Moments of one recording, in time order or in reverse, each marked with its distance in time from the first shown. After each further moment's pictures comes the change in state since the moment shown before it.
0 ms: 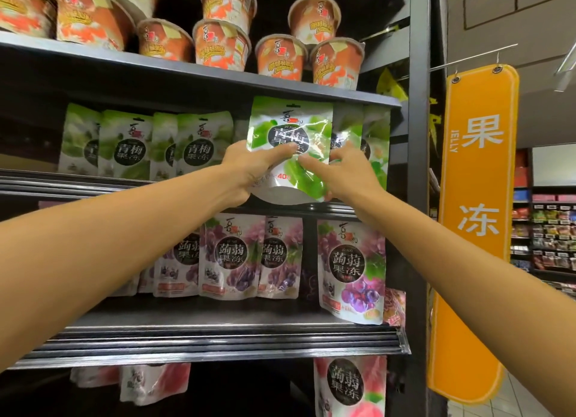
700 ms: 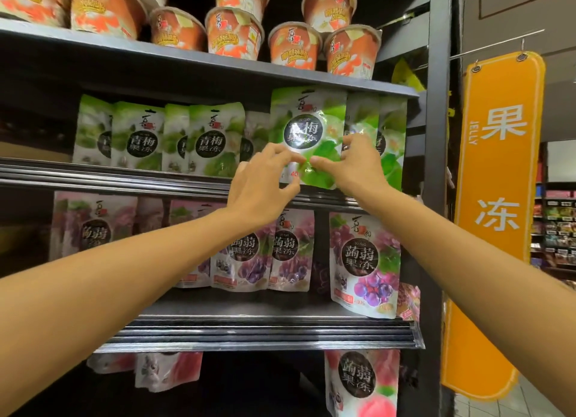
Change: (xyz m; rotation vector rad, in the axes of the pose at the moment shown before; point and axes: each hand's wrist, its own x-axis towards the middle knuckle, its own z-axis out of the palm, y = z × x) left_hand -0.027 -0.041 -0.008 0.908 0.066 0.709; right_hand 0.015 0.008 0.020 -0.138 0.110 -0.002
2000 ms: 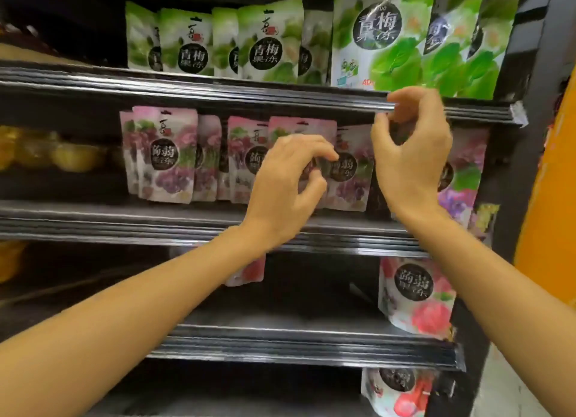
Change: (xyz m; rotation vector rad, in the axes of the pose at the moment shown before) left_hand -0.144 -0.028 -0.026 -0.280 0.125 0.119; right_hand -0.133 0.000 0.048 0.123 0.365 -0.330
